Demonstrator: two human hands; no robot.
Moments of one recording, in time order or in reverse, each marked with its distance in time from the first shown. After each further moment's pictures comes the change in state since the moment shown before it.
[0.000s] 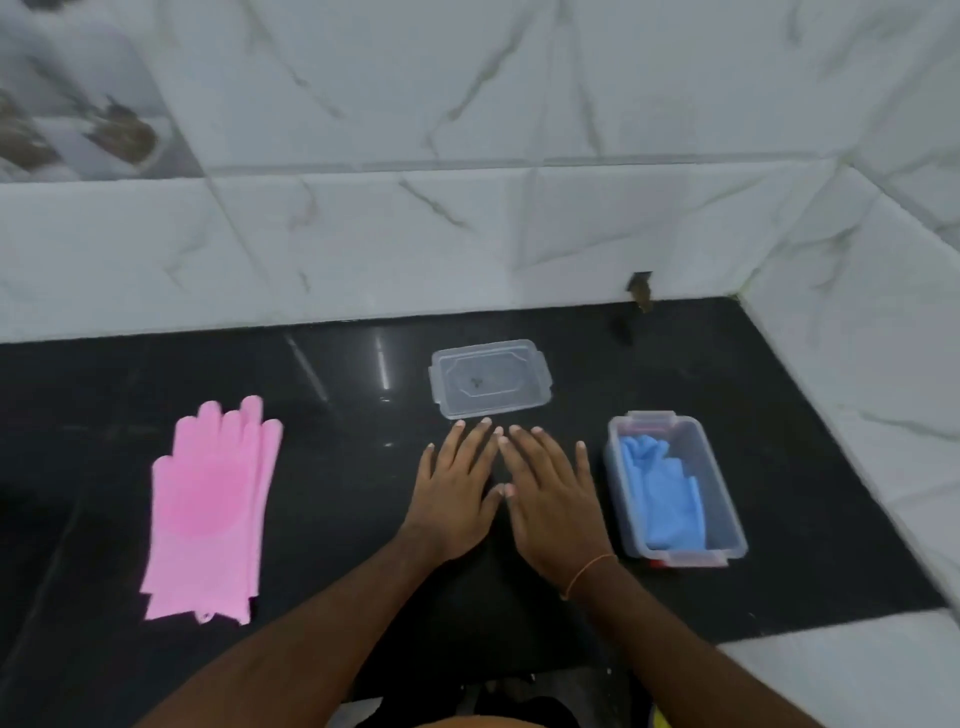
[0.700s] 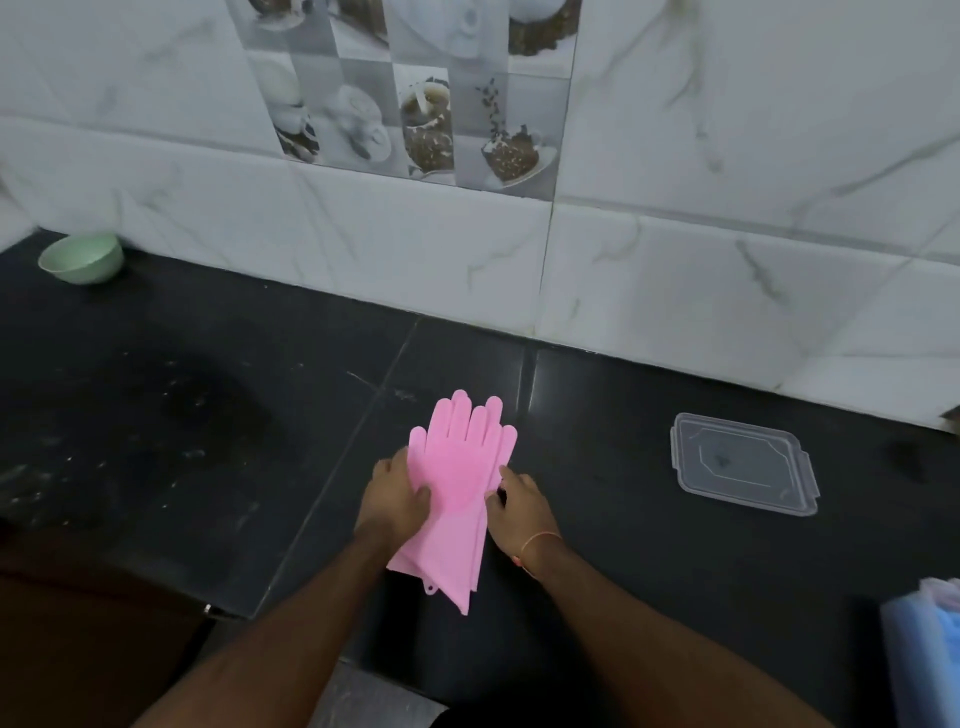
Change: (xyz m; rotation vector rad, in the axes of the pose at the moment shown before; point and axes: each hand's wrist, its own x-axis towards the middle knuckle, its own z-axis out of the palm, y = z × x) left_hand -0.173 -0.291 -0.094 -0.350 0.178 -0.933; right_hand 0.124 -0.288 0.126 0.517 -0.537 0.117
